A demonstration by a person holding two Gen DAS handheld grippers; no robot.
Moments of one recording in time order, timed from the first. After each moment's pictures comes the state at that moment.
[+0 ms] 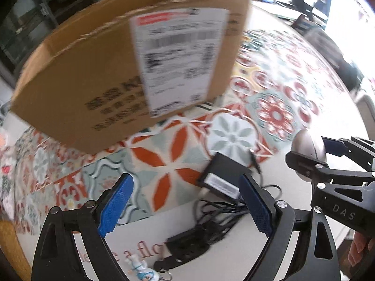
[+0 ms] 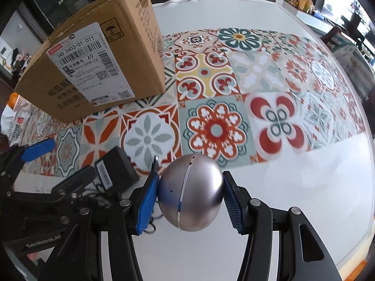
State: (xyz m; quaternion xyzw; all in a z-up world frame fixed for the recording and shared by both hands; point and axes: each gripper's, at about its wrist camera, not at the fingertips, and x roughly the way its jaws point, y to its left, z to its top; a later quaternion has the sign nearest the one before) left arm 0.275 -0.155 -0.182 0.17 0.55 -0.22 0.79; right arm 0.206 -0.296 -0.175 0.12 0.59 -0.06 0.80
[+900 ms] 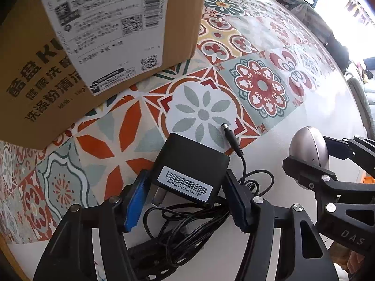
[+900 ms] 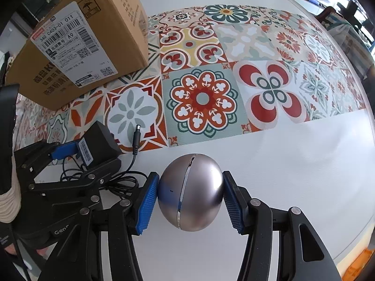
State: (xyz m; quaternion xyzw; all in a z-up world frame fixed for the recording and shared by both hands) left arm 0.267 -0.183 -0.228 0.17 0.60 -0.26 0.74; right arm 0.198 -0.309 -0.208 0.13 0.62 -0.06 0.77
